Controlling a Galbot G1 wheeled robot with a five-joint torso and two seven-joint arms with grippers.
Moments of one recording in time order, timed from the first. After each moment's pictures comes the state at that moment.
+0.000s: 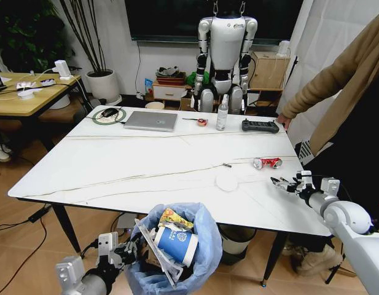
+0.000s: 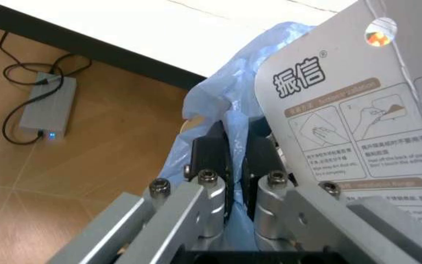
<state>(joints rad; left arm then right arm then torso) 1.94 -1.06 -0.57 -2.47 -0.88 0.42 -0.29 -1.11 0.87 0.51 1.56 0.74 -0.43 -0.13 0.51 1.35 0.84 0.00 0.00</state>
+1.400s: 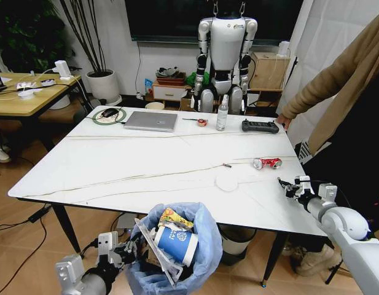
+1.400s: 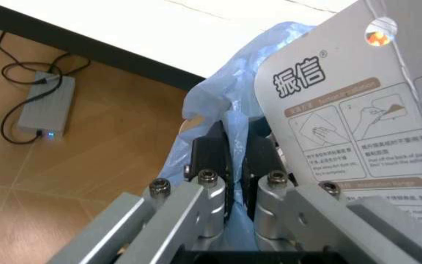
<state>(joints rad) 1.94 -1.06 -0.58 -2.47 -0.90 0.43 -0.29 -1.16 0.87 0.52 1.63 0.73 -0.43 -0.12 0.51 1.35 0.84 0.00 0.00</state>
